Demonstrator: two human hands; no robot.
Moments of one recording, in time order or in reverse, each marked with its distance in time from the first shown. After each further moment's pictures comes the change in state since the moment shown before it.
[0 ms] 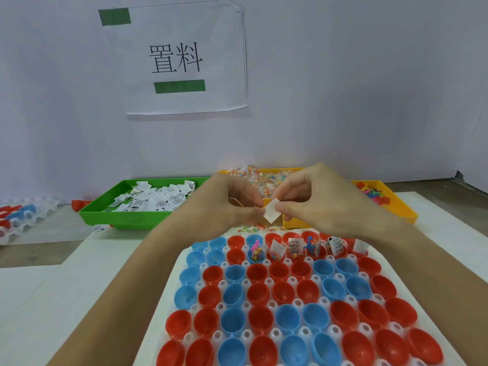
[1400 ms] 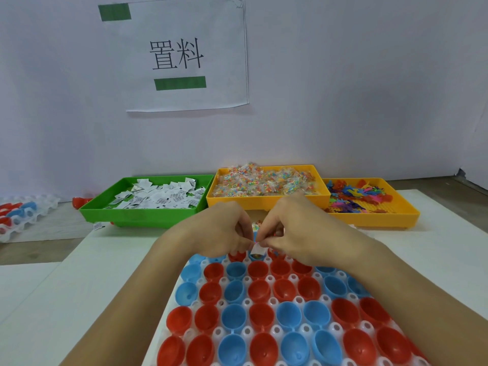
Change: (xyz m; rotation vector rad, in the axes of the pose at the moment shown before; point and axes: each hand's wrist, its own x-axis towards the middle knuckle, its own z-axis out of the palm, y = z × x) left_hand 0.005 -0.026 0.010 0.409 -0.310 -0.130; right_hand -0.005 -0.004 0.037 -0.231 -0.227 -0.126
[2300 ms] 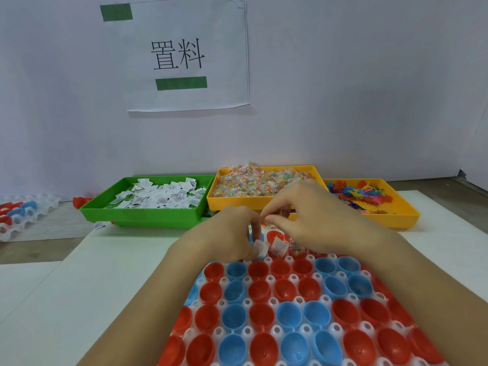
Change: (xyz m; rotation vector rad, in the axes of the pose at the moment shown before) left_hand 0.006 0.003 0.017 0.070 0.099 0.020; right_hand 0.000 0.011 -0.014 -0.056 0.133 -0.044
